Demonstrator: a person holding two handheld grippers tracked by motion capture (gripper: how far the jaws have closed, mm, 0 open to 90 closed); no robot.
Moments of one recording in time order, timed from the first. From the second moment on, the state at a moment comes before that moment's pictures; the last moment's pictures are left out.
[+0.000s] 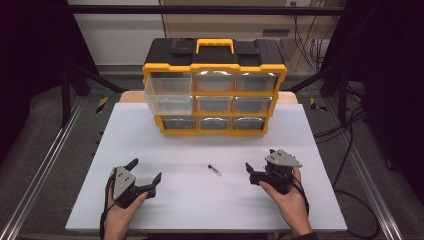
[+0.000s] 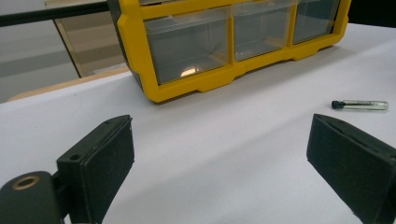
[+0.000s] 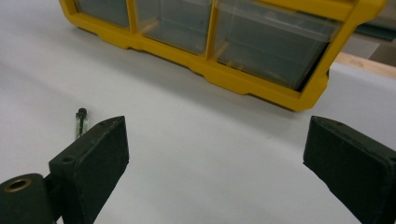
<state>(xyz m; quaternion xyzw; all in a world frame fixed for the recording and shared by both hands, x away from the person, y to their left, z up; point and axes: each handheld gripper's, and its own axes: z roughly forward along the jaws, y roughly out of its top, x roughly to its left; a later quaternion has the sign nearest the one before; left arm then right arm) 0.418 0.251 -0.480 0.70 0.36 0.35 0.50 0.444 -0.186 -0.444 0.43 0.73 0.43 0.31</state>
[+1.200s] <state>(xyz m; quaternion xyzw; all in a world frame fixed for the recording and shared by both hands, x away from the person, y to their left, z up) 0.425 0.260 -0.481 0.69 0.36 0.34 0.53 0.473 -0.133 -0.433 0.39 0.79 0.39 0.27</state>
